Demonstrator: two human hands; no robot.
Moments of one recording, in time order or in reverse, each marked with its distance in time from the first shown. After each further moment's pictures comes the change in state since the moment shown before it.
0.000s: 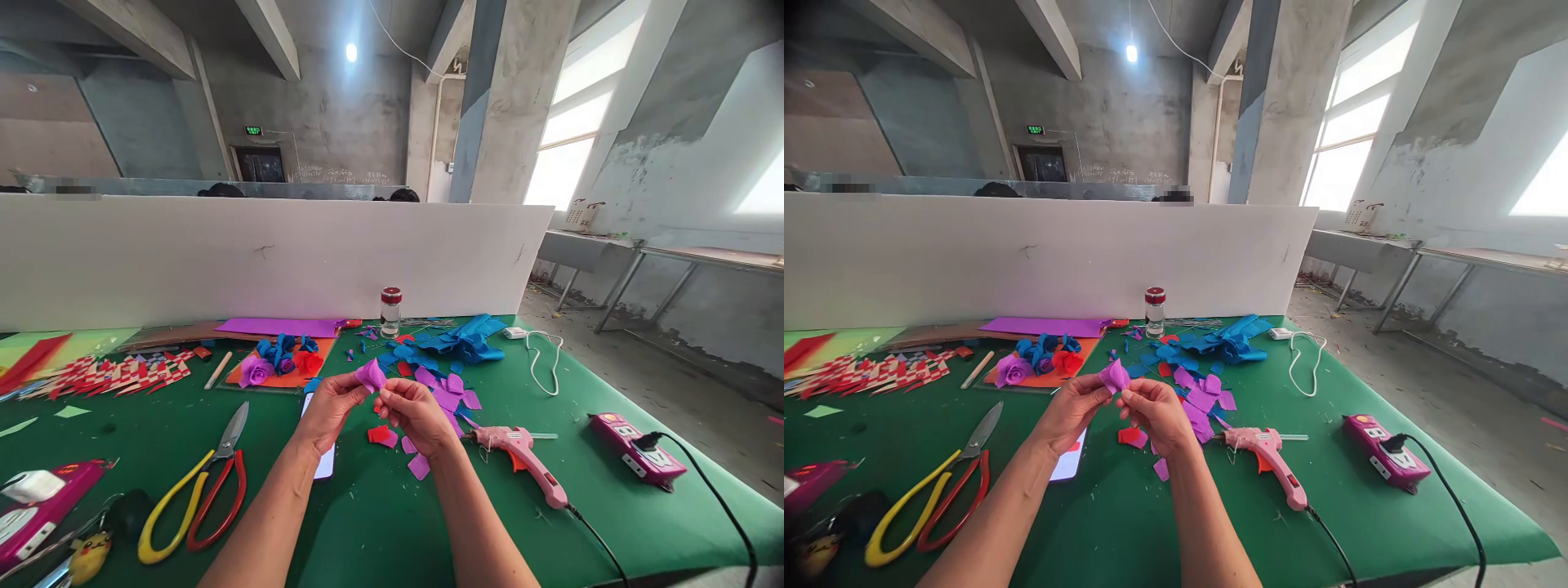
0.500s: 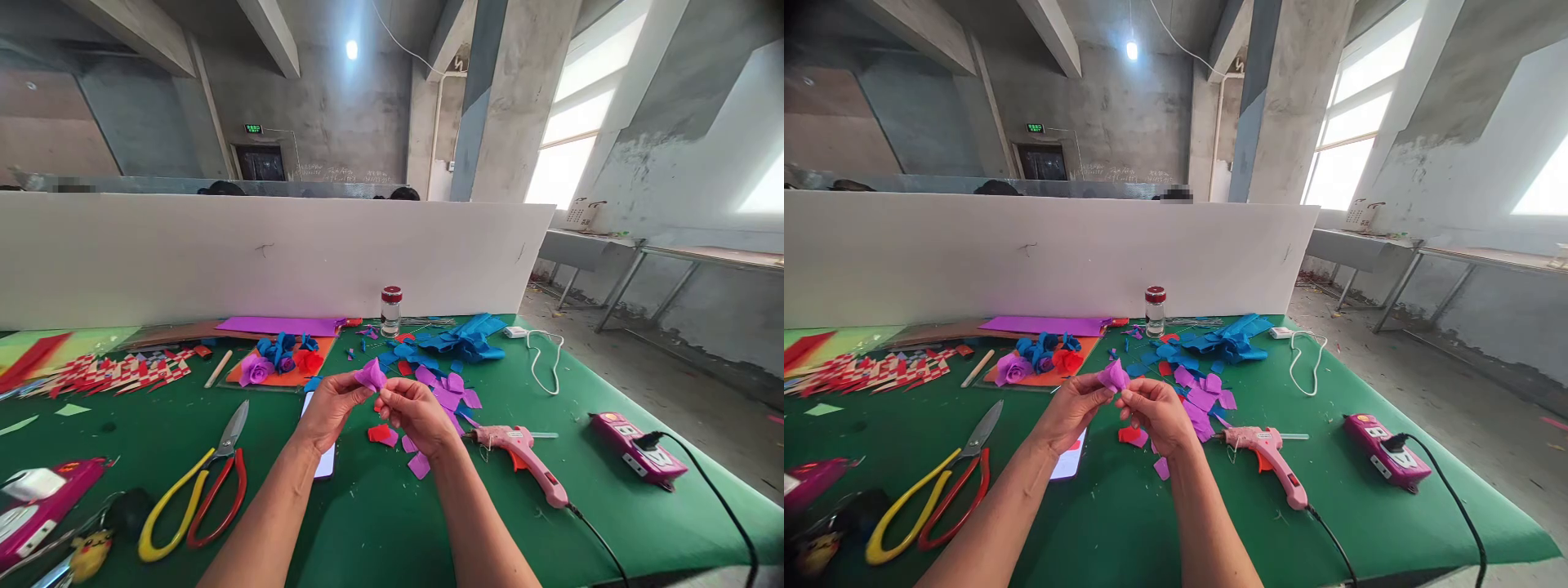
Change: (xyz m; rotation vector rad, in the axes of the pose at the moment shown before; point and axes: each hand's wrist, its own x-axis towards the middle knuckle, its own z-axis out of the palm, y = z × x) left_hand -0.002 0.002 0.001 -0.032 -0.038 -0.014; right_hand -0.001 0.001 -0.002 0.032 -0.018 0.015
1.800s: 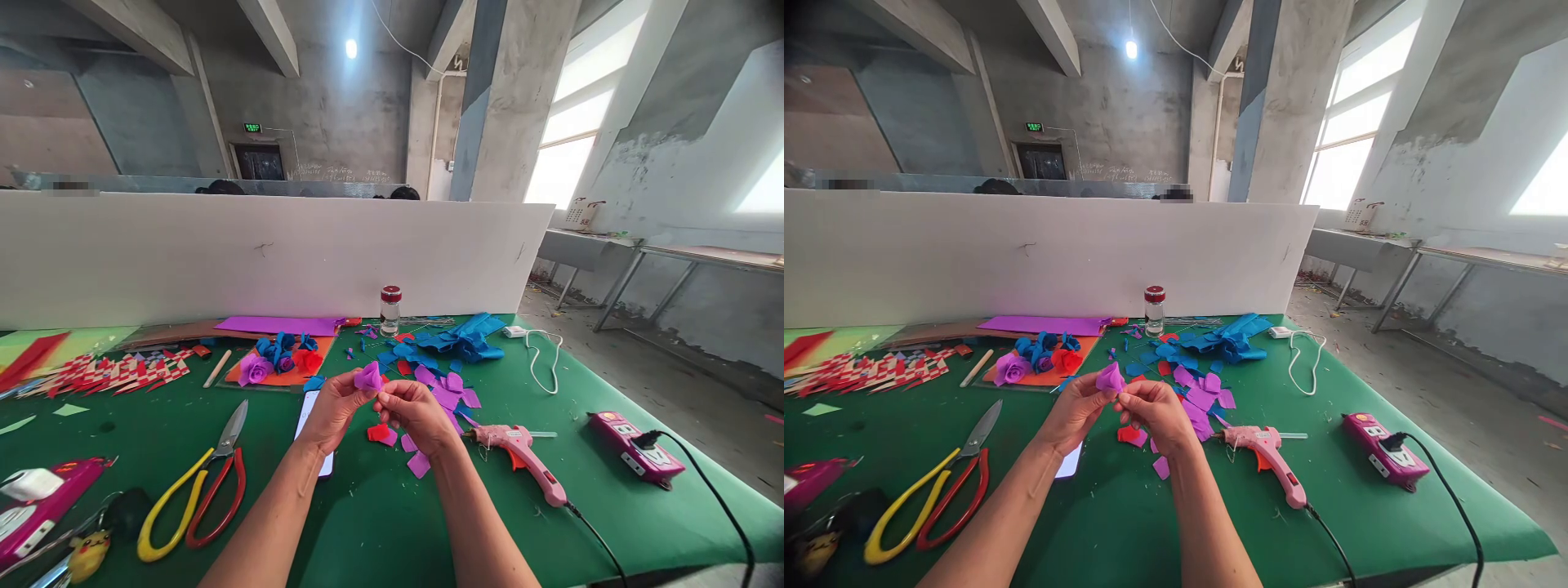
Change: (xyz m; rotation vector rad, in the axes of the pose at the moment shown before) left_hand -0.001 -0.002 0.008 -0.077 -0.040 0.020; right_hand -0.001 0.000 -0.003 -0.100 -0.018 -0.005
